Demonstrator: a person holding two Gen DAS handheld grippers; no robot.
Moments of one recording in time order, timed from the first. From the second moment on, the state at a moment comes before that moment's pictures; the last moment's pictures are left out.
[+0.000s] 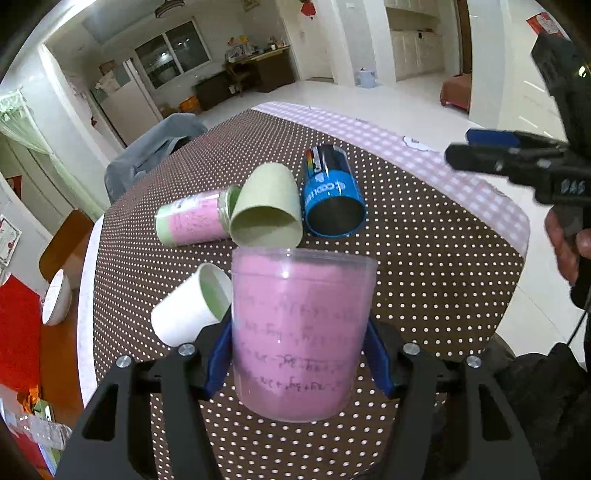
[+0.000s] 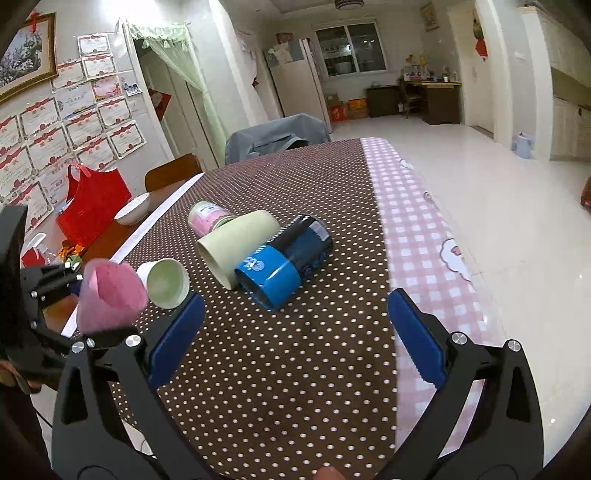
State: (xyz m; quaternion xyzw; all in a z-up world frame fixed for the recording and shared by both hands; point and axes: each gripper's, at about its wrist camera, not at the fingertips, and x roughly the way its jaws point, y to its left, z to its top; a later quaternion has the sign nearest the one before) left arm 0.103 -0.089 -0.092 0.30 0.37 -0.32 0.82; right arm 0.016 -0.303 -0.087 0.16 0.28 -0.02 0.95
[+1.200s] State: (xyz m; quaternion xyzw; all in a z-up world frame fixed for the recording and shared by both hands) left arm 0.101 -0.113 -0.136 0.30 0.36 -0.27 0.84; right arm 0.004 -0.305 -0.091 0.16 0.28 -0.01 0.94
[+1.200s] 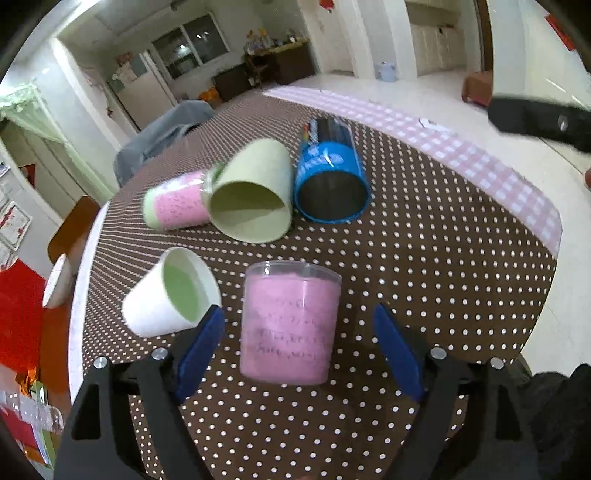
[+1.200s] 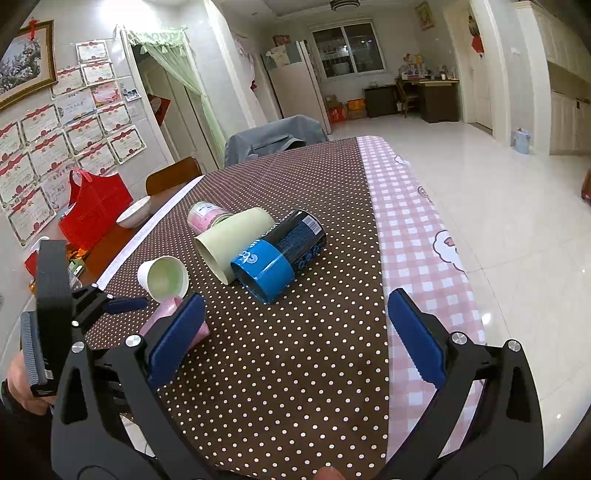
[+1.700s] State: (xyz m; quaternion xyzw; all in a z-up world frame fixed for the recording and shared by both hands) left arm 0.064 -0.062 -0.087 0.22 0.30 -0.22 0.90; right arm 0.015 -0.274 -0.070 0.13 0.28 0.02 0.95
